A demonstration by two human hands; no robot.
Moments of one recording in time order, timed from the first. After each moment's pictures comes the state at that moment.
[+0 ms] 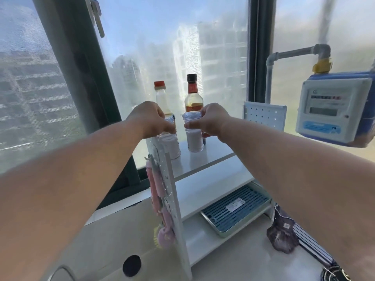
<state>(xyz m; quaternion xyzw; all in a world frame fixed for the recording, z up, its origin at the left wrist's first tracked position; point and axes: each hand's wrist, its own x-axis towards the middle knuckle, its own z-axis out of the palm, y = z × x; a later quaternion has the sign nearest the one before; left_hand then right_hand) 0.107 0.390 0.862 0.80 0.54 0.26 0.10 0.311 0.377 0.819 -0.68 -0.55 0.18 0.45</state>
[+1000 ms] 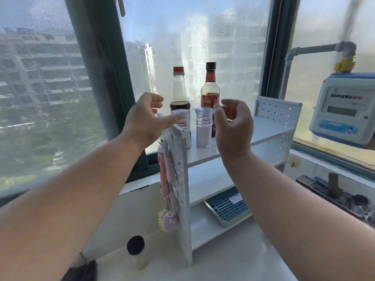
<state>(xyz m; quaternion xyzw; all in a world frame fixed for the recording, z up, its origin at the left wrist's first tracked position) 0.054 0.371 0.813 0.74 0.44 0.47 0.19 0.240 0.311 0.774 -0.51 -0.42 0.01 0.76</state>
